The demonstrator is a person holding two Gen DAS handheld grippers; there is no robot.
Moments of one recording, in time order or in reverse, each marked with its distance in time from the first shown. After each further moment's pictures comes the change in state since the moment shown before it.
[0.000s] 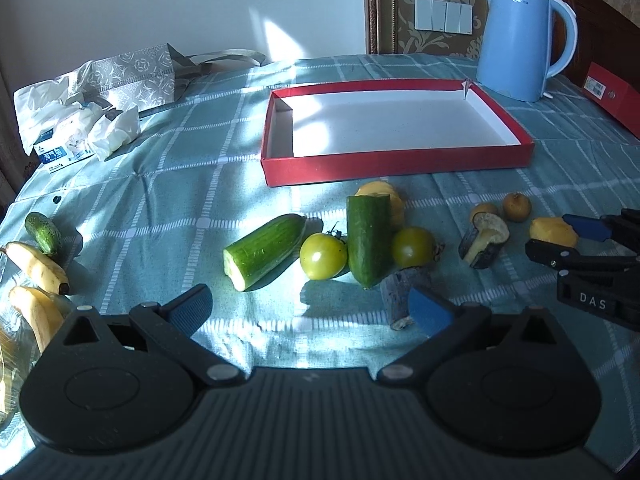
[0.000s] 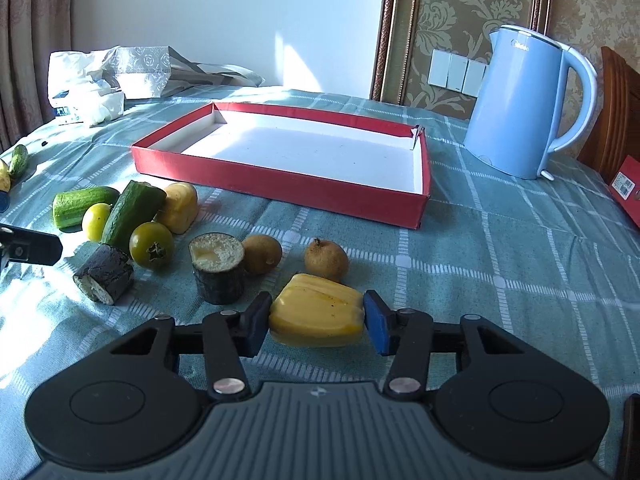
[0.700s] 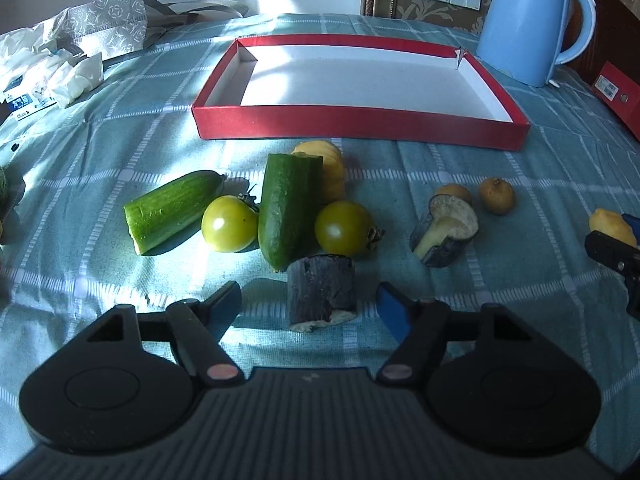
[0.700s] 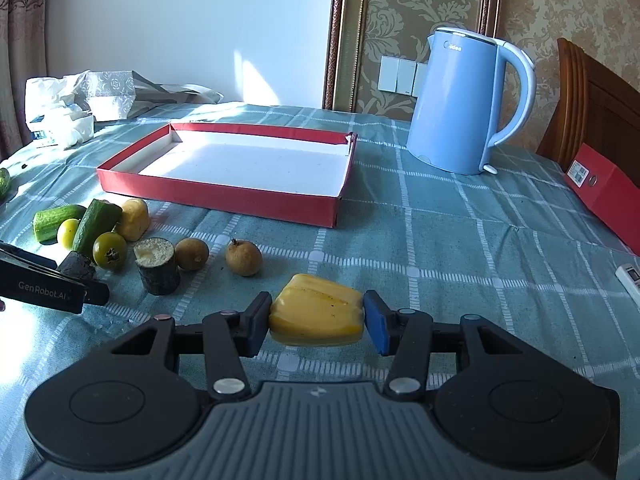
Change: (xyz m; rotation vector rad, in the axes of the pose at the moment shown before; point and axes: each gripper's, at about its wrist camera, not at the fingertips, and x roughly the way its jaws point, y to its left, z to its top) left arm 0.042 -0.046 0.000 -0.119 0.110 -0.032; right arm -0.034 -0.053 -0.007 0.058 -0.023 -0.055
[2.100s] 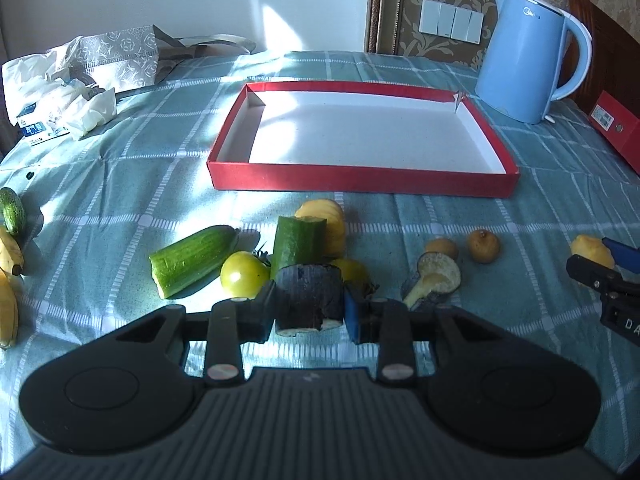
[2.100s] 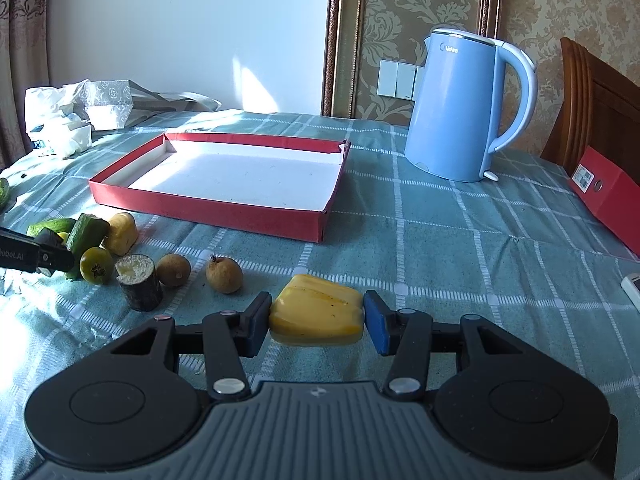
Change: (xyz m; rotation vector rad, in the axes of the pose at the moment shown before) left arm -0.029 0.002 0.029 -0.009 -0.073 0.008; right arm 0.009 -0.019 0.010 0.004 -0.017 0.026
